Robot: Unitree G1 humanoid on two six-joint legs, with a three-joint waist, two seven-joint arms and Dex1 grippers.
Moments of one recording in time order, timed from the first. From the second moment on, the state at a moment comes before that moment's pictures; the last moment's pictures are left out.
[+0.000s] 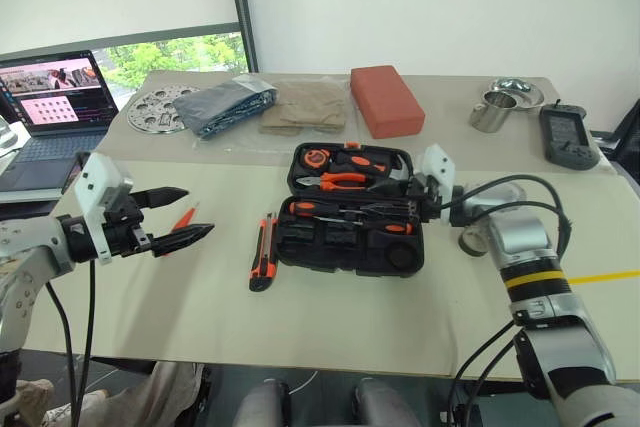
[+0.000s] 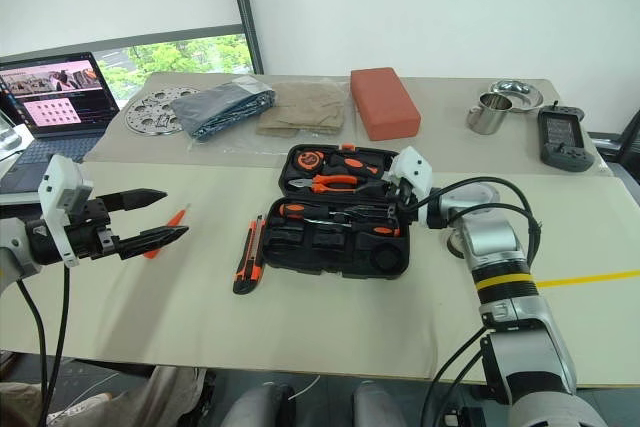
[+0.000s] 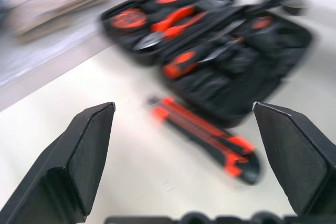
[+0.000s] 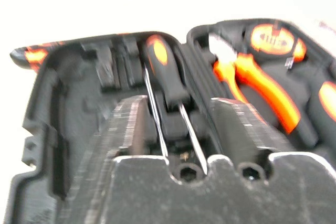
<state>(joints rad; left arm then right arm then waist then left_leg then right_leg) -0.12 0.91 0.38 -0.20 -0.59 0.61 -0.94 -0.65 -0.54 0.07 0.27 0.25 0.25 1.18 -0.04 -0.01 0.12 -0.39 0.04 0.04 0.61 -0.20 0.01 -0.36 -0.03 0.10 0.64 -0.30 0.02</state>
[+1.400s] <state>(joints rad) -0.26 0.74 0.21 0.40 -0.28 0.35 -0.78 0.11 -0.70 -0.56 -0.21 0.80 0.25 1.31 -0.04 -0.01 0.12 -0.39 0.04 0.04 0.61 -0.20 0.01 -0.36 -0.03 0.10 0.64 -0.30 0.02</state>
